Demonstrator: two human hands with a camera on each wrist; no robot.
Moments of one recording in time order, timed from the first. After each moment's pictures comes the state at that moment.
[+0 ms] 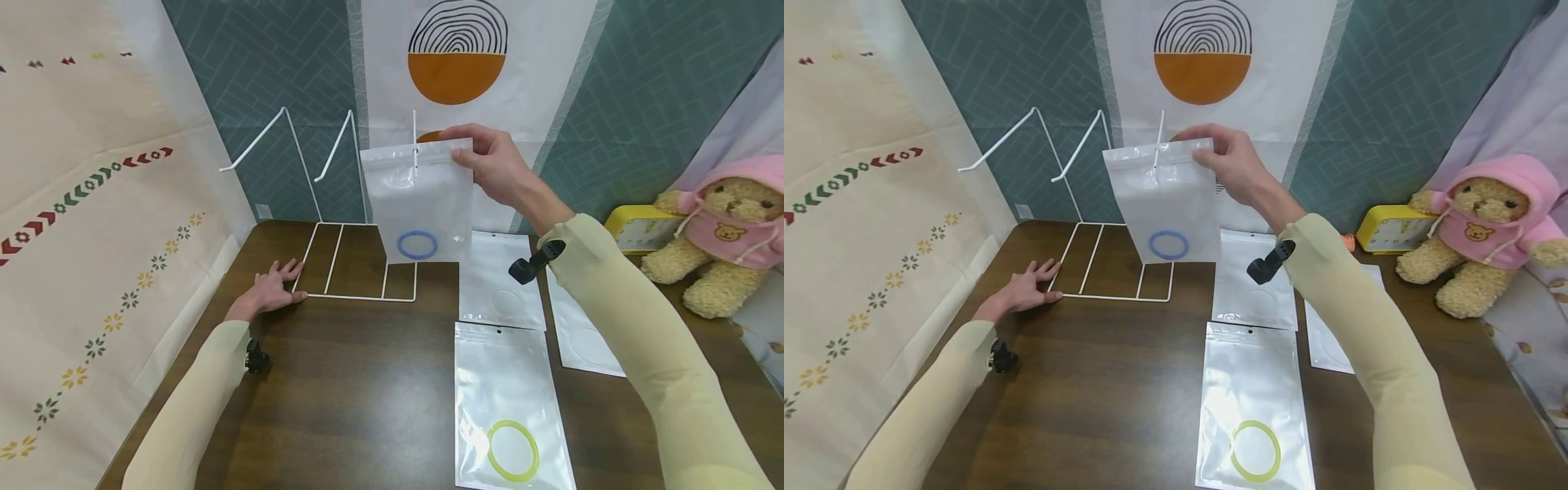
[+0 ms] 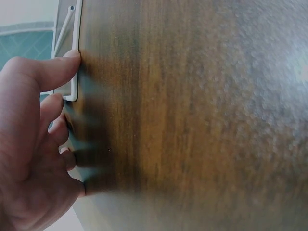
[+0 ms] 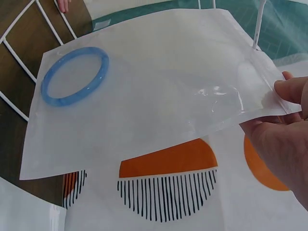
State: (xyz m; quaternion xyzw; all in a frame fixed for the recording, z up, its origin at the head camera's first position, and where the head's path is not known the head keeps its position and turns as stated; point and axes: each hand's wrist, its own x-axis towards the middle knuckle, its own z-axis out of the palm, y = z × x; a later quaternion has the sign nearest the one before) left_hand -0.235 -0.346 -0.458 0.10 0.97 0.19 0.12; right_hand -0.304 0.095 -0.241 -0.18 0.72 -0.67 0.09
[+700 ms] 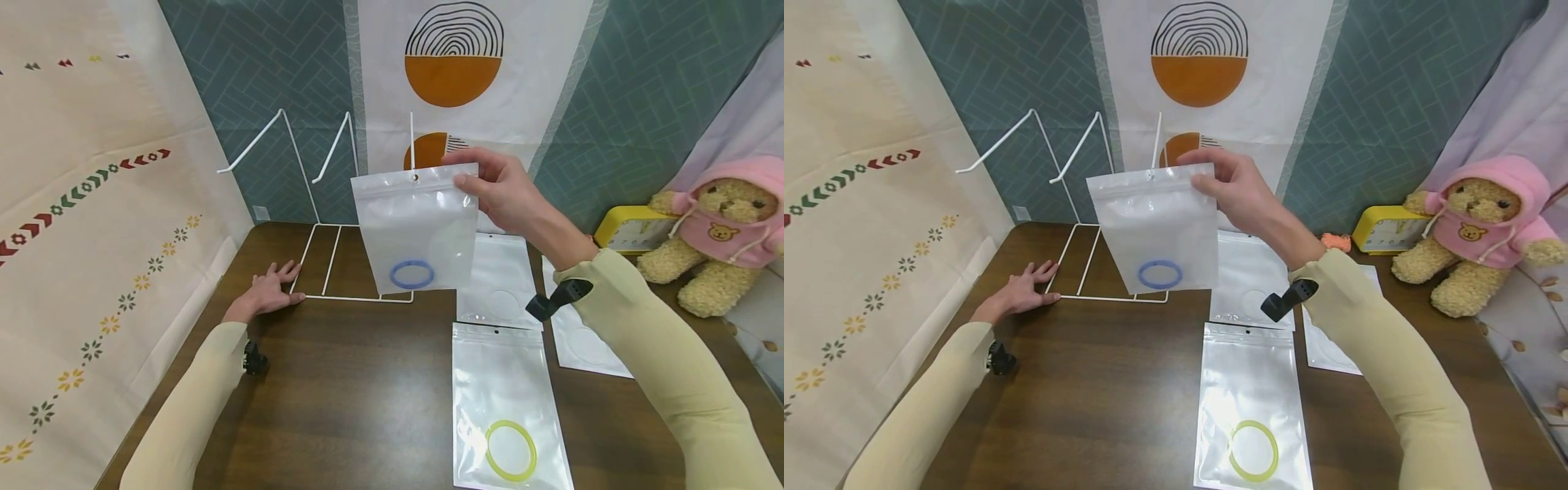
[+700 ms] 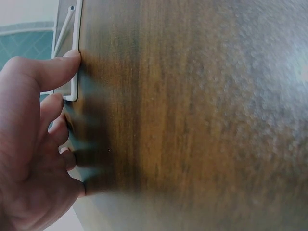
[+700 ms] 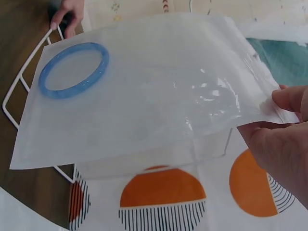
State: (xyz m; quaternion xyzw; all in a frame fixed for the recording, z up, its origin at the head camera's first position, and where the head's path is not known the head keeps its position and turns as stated) left_hand -0.236 -0.346 -0.461 0.10 0.97 0.19 0.12; right_hand -0.252 0.106 -0.247 -0.22 0.69 -0.68 0.09
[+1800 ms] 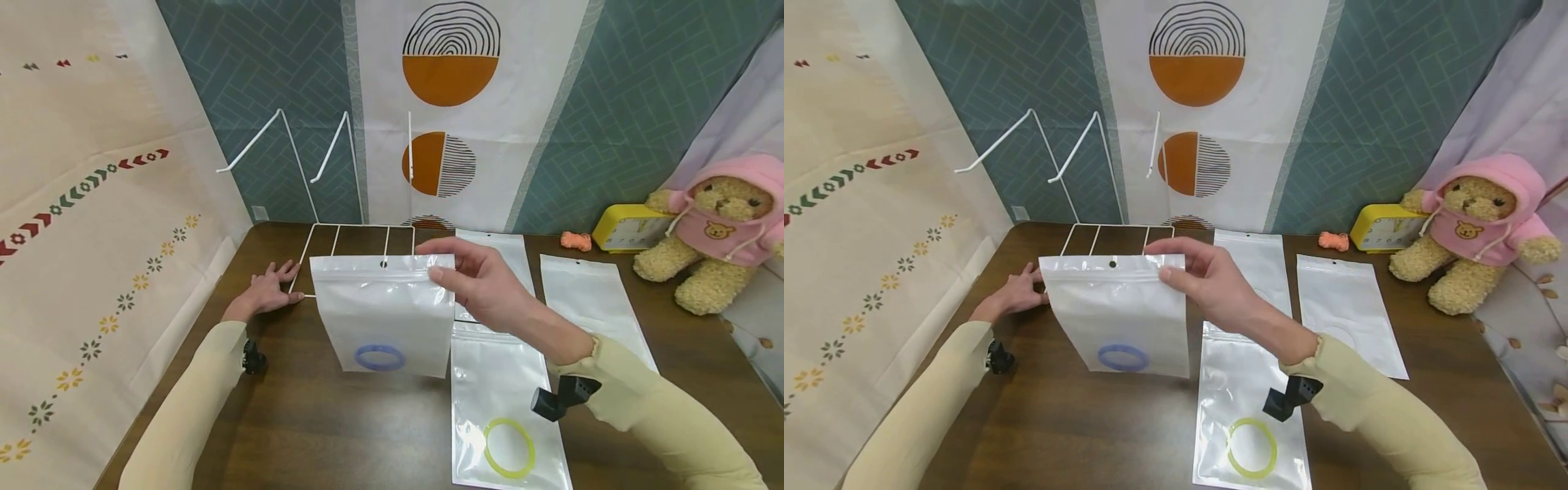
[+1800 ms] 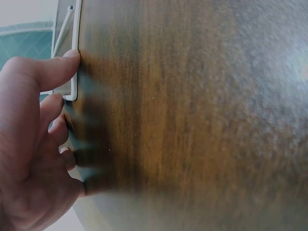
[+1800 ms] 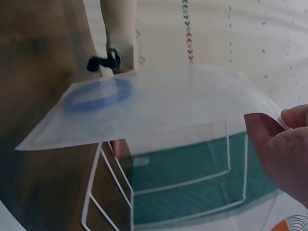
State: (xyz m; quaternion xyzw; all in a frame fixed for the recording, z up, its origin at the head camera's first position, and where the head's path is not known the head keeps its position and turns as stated) left_hand -0.236 -0.345 -0.457 0.09 0.97 0.19 0.13; right_hand -0.146 0.087 -0.297 -0.26 0.62 -0.72 0.16
